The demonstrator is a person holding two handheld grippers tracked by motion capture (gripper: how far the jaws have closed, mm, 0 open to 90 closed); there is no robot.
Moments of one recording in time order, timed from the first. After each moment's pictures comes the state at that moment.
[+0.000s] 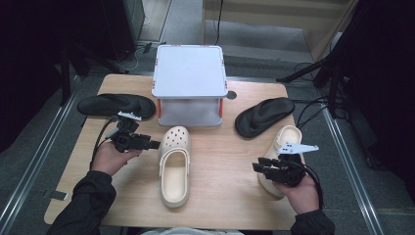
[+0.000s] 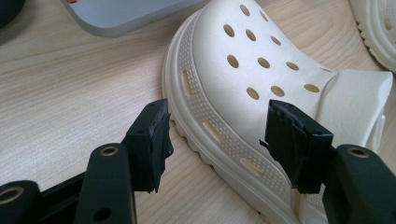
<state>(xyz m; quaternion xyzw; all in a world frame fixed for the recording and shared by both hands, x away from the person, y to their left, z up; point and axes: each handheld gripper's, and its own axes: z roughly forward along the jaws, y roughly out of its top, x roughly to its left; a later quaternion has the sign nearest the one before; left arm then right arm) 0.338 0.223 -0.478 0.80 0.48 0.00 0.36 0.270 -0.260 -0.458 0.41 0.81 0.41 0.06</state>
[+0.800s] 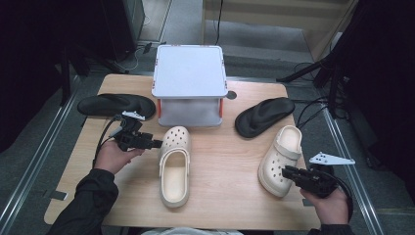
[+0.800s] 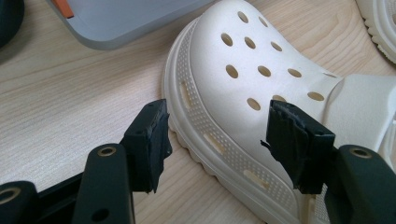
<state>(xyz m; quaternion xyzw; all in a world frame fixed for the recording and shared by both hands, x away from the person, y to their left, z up) 0.342 0.216 -0.478 0.81 0.47 0.01 0.36 0.246 -0.335 -0.463 0.46 0.78 0.40 0.09</state>
